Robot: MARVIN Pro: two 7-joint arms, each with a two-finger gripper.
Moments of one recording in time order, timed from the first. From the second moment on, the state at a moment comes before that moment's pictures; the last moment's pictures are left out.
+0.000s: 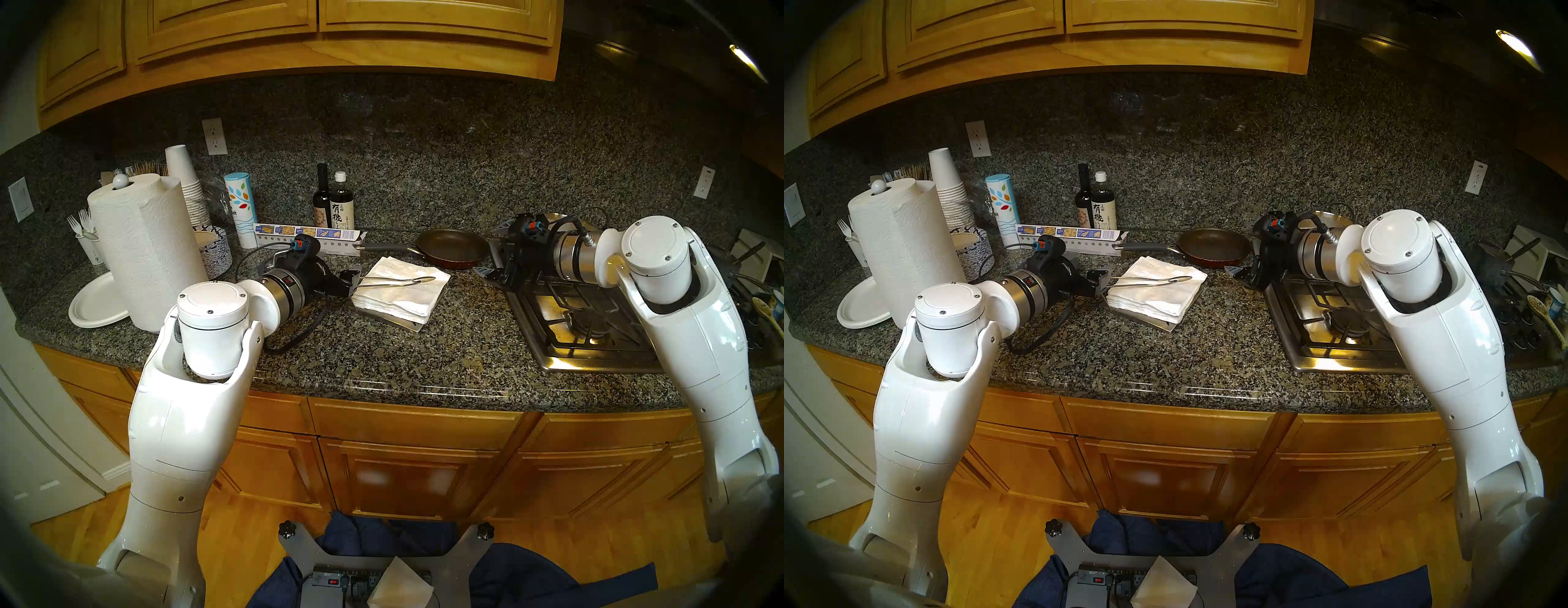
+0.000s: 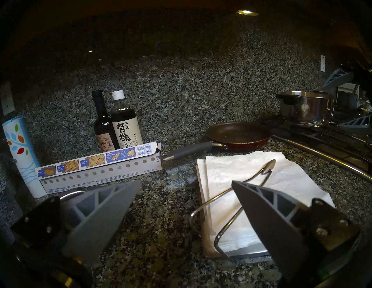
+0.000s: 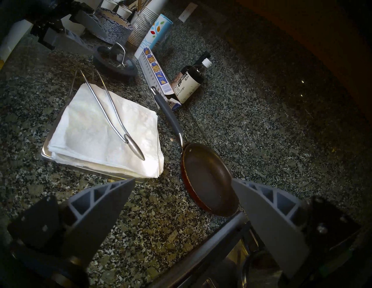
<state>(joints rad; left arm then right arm) 1.43 -1.31 -1.51 -2.00 -0.09 0.68 -0.34 -1.15 -0.79 1.40 -1.88 -0.04 0.46 0.83</state>
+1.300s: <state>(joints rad) 1.34 -1.32 -1.43 -1.91 -0.11 0.61 -0.40 -1.05 -0.92 1.34 -1.65 0.03 0.32 0.86</state>
